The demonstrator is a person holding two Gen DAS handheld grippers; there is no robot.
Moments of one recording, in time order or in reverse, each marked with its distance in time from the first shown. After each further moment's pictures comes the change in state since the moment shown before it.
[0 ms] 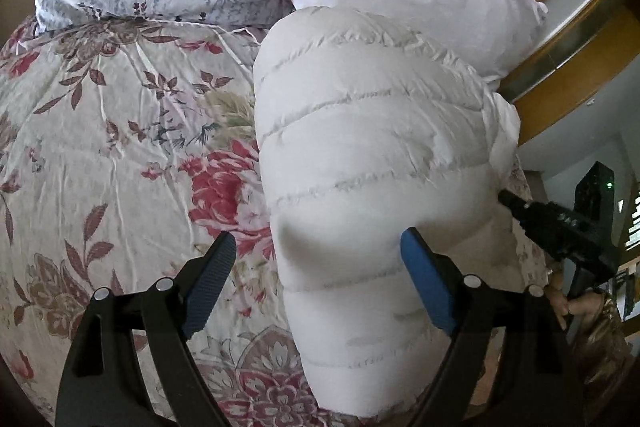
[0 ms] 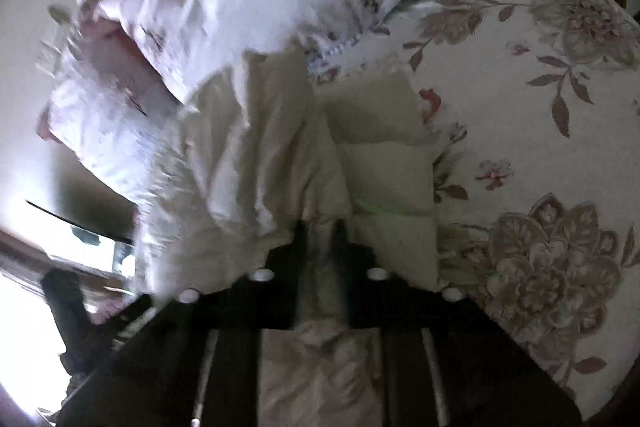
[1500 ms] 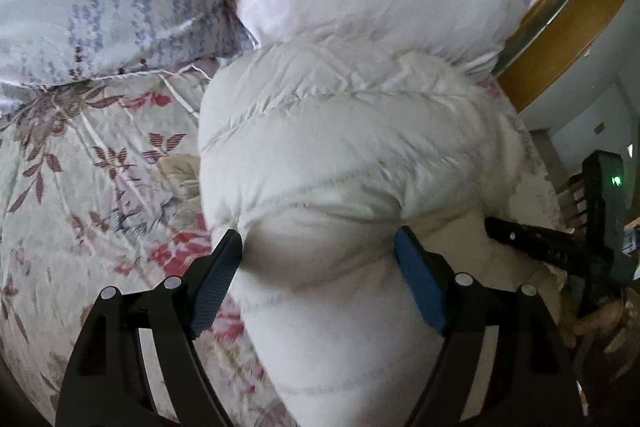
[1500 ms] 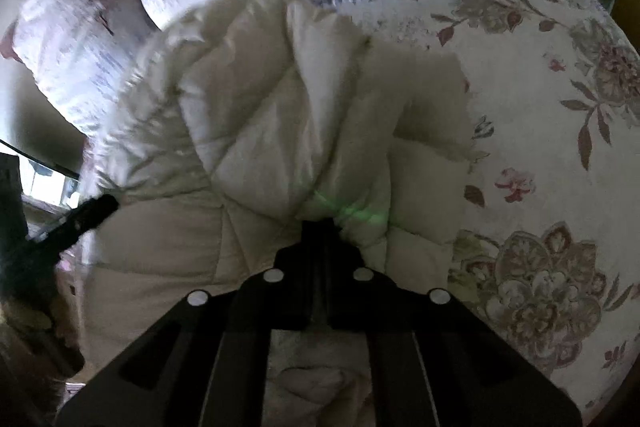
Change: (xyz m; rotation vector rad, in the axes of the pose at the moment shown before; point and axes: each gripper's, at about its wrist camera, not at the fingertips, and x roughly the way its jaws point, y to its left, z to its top) left arm 0.037 -0.028 0.046 0.193 0.014 0.018; right arm 0.029 0.029 -0.006 -0.179 0.141 -0.140
